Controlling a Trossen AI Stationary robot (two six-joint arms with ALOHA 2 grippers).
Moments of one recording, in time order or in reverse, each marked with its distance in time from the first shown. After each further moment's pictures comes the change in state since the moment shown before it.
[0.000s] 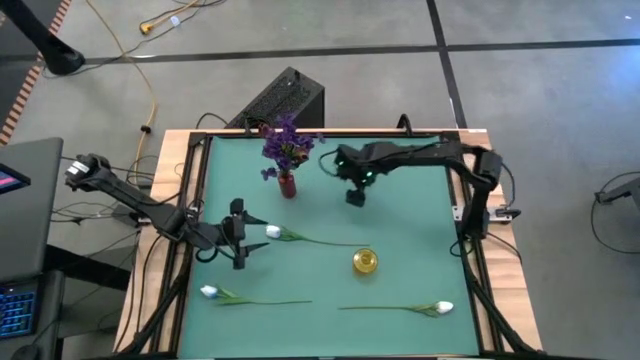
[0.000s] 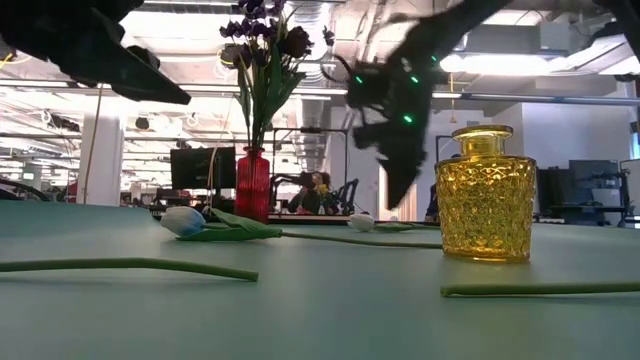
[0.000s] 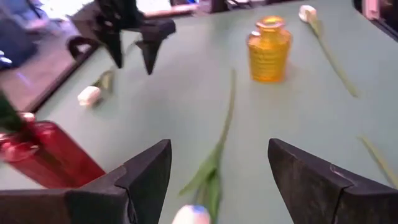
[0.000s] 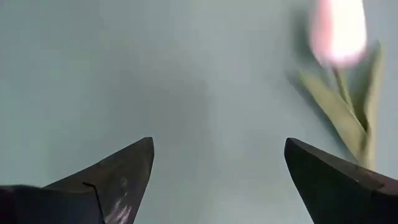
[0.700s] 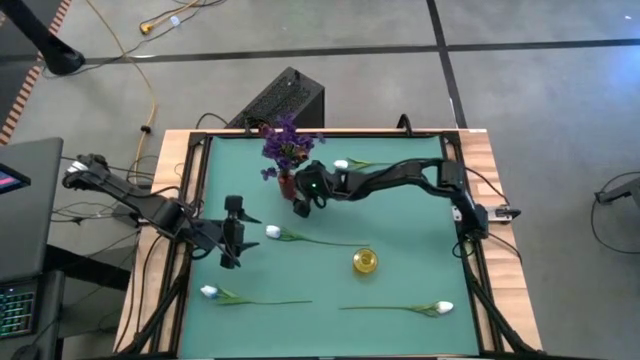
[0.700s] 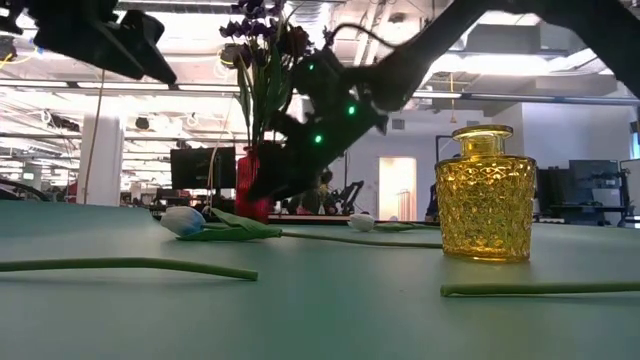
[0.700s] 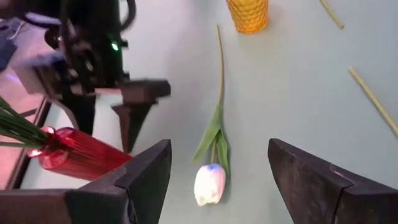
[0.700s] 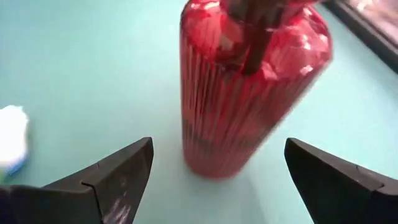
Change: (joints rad) left arm 0.000 0.008 0.267 -0.518 0.089 0.099; right arm 0.190 0.293 0.116 0.865 0.096 0.115
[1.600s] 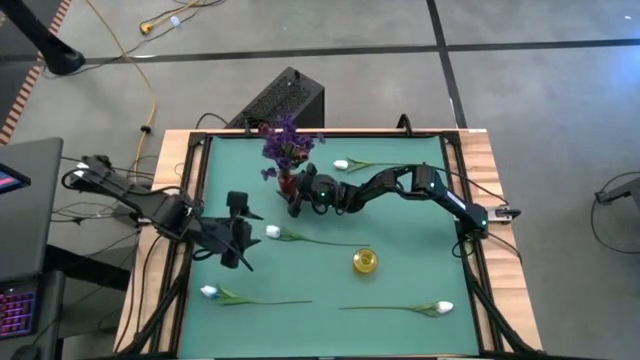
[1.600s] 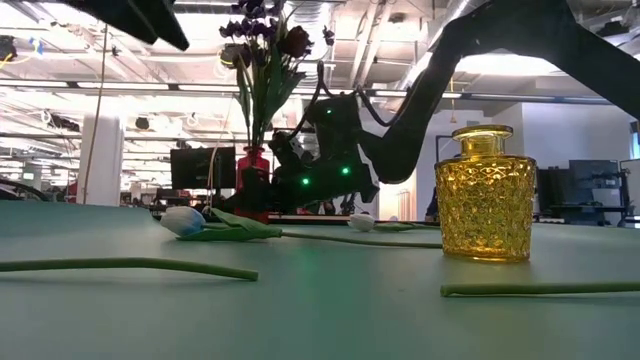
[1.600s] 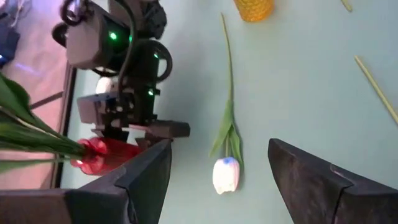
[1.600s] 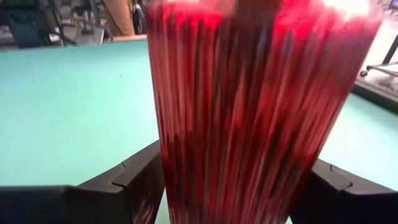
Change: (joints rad) left arm 0.008 0.181 0.310 -0.293 -0.009 0.014; right arm -0.009 0.256 -0.079 0.776 0.010 -0.014
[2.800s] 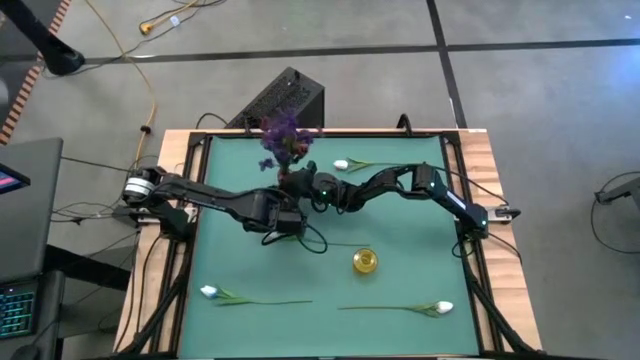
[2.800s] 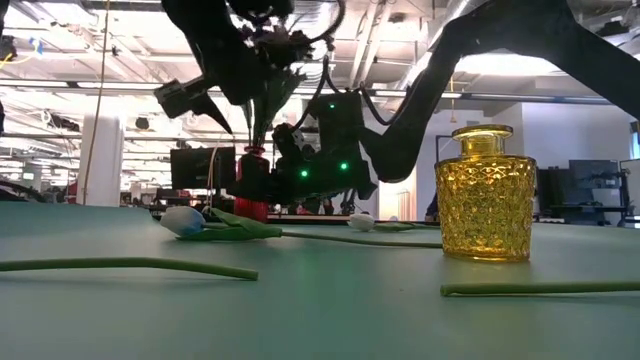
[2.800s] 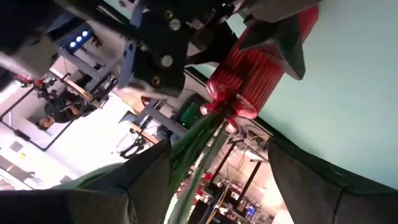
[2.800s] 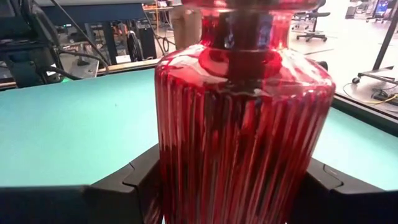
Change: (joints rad) left arm 0.321 0.626 0.316 -0.244 -0.494 0.958; right arm -0.008 -0.002 0.003 0.074 0.030 0.042
